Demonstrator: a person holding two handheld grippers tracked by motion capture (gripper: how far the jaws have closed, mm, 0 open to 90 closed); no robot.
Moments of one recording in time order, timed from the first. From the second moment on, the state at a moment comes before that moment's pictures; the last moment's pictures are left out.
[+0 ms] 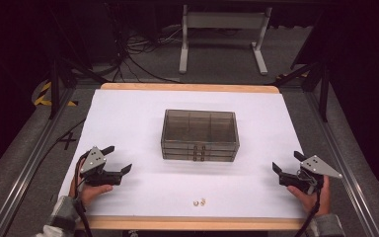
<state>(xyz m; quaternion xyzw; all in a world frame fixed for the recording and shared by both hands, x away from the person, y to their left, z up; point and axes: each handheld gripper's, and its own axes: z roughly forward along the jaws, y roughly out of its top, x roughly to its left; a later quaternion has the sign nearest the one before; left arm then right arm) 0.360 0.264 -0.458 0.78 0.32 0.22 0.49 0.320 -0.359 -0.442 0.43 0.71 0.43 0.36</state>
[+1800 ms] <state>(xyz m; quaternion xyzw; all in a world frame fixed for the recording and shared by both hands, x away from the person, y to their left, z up) 0.368 0.255 -0.442 0.79 0.33 0.24 0.45 0.309 -0.317 -0.427 0.33 0.76 0.40 0.39</state>
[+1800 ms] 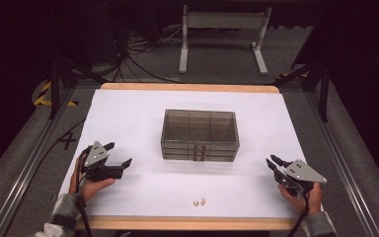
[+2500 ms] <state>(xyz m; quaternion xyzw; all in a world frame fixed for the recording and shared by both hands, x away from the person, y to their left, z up) 0.395 0.194 -0.392 0.79 0.23 0.24 0.52 0.308 -0.194 -0.415 0.18 0.80 0.39 0.42</state>
